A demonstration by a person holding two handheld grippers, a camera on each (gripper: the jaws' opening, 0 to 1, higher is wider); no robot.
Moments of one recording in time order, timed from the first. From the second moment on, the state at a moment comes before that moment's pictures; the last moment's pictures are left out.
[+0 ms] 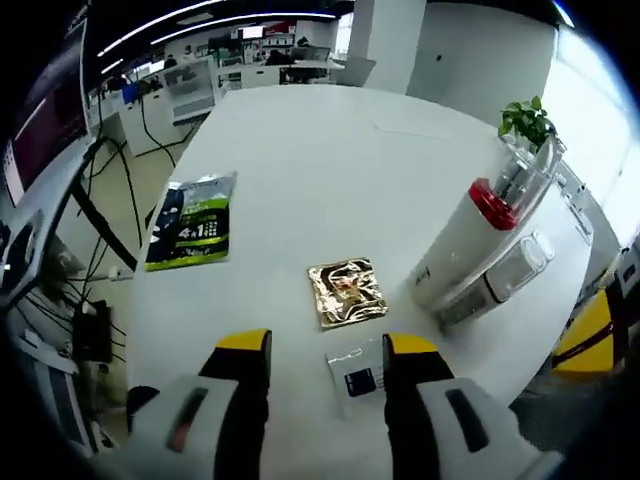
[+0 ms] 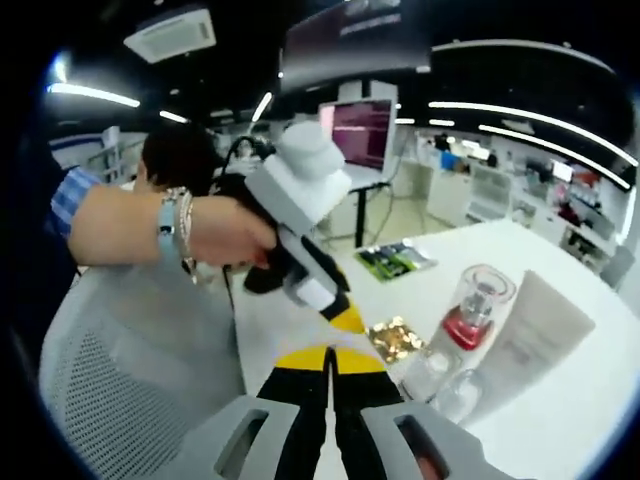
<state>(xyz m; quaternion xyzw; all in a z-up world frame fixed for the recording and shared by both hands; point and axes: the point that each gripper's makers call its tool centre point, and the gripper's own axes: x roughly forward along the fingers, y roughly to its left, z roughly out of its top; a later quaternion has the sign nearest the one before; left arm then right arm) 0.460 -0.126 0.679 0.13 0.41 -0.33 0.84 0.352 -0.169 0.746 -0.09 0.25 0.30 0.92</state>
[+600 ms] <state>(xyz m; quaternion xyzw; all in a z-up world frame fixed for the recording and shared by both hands) 0.473 -0.122 0.704 0.15 0.36 -0.32 0.86 0.344 -0.161 0.729 -0.15 0.26 0.31 0.90</state>
